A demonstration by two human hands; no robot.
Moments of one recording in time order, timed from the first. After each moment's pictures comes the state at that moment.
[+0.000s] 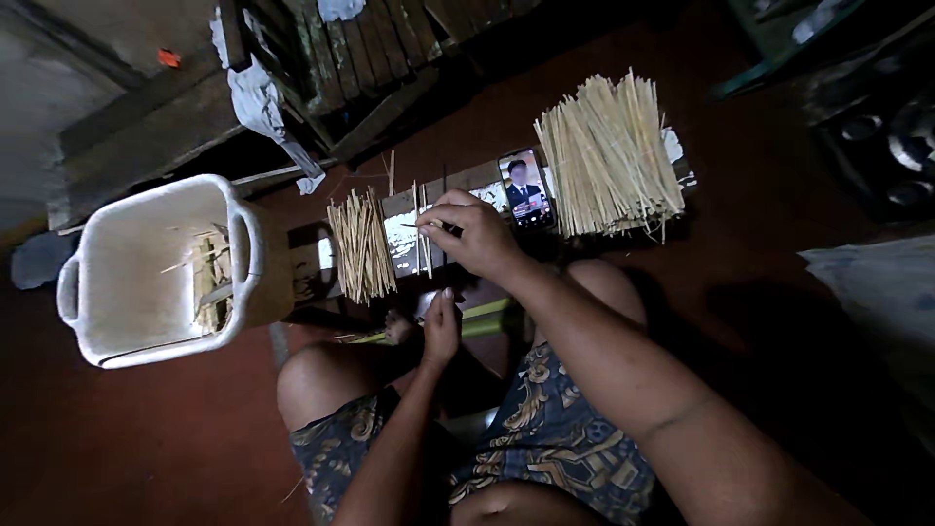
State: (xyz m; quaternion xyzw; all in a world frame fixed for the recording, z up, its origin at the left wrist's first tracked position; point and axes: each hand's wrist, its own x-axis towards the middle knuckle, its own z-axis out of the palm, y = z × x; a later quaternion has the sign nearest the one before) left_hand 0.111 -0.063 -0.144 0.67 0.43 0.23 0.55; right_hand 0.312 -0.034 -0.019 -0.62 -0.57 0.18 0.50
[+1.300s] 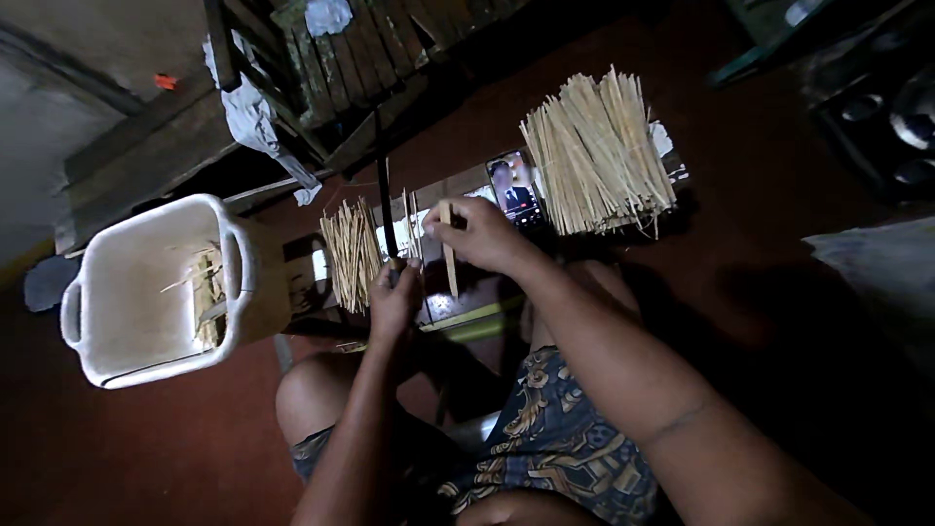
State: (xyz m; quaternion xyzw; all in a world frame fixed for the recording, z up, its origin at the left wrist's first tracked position) left_hand 0.131 0.010 -0.040 0.59 0.48 0.23 0.60; right_hand 0.342 -0.046 -0.002 -0.63 -0.48 0.39 0.47
